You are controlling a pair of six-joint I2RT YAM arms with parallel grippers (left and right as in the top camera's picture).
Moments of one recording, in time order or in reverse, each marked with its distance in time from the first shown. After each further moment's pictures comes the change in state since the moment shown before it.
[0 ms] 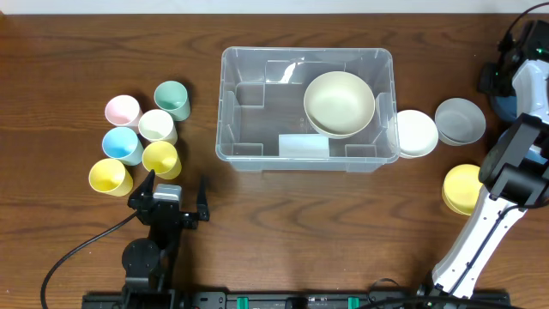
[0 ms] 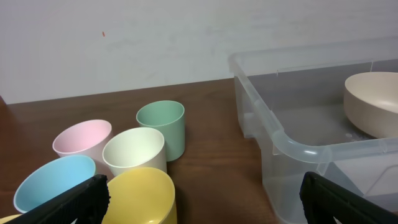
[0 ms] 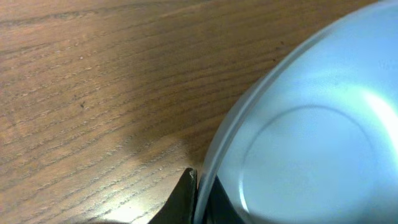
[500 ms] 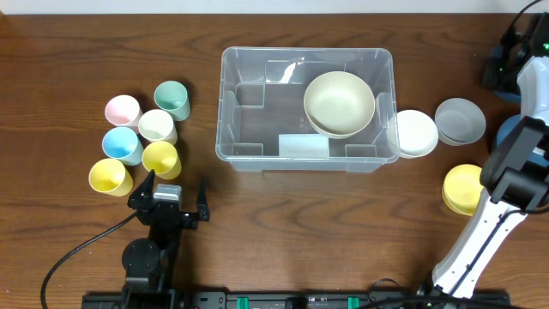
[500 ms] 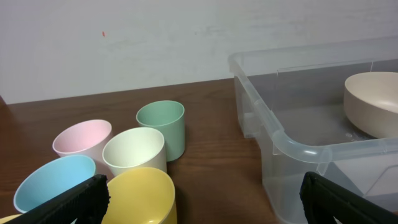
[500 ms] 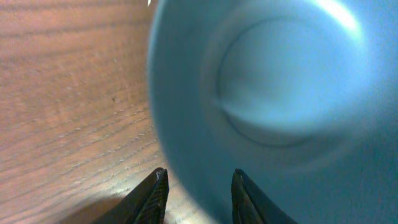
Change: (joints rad) left arm 0.000 0.000 0.000 0.000 0.000 0.000; right arm 0.003 -0.037 -0.001 -0.024 -0.036 -0.047
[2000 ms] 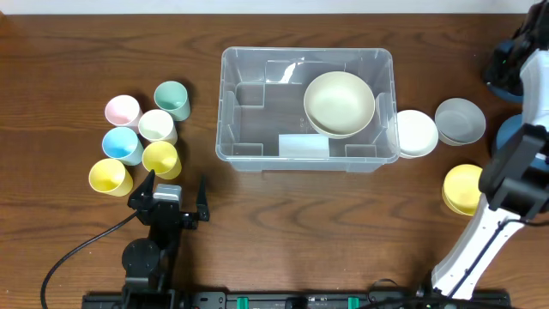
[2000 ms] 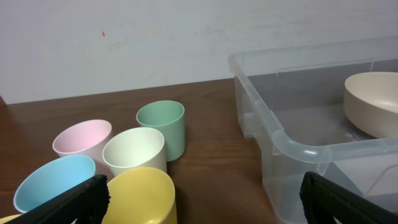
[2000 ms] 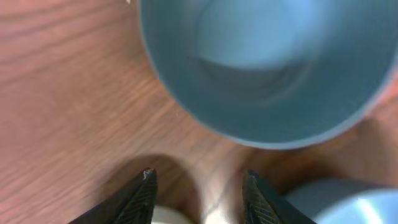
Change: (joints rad) left arm 0.000 0.000 0.000 0.000 0.000 0.000; right arm 0.032 -0.101 0.000 -0.133 0.095 0.249
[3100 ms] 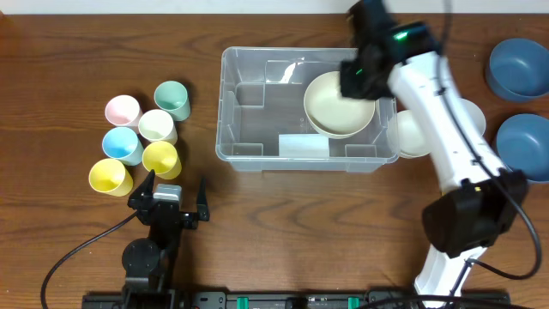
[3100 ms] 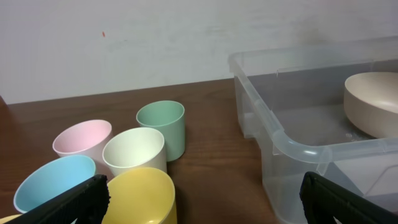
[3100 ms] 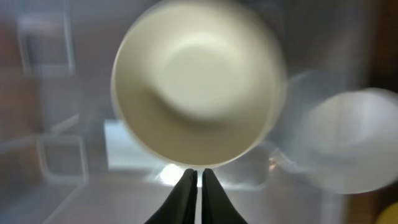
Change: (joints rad) left arm 0.000 0.000 0.000 0.000 0.000 0.000; right arm 0.663 -0.338 -0.077 -0.363 -0.135 0.288
